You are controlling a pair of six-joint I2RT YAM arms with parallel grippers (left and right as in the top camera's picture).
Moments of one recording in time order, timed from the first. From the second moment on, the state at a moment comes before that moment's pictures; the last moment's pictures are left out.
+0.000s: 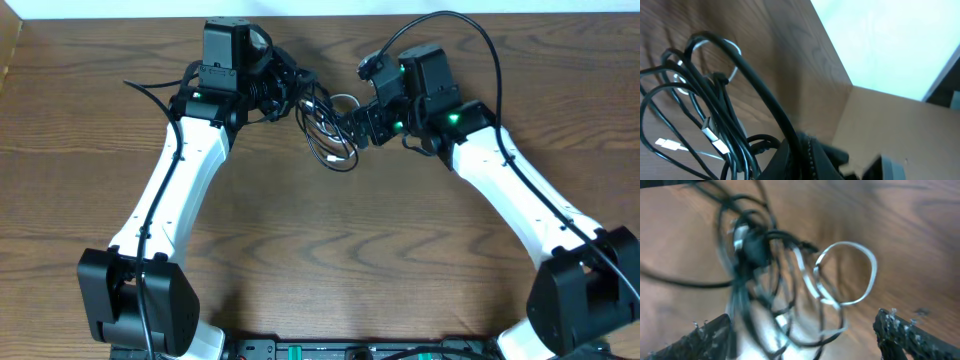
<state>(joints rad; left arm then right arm) -0.19 1.69 1.44 -0.45 0.57 -1.15 0.42 1.74 1.37 -0.42 -0.35 0.00</state>
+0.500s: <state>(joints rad) -0.19 1.69 1.44 -0.58 0.84 -0.91 0.42 1.92 1.37 -0.26 -0.27 0.06</state>
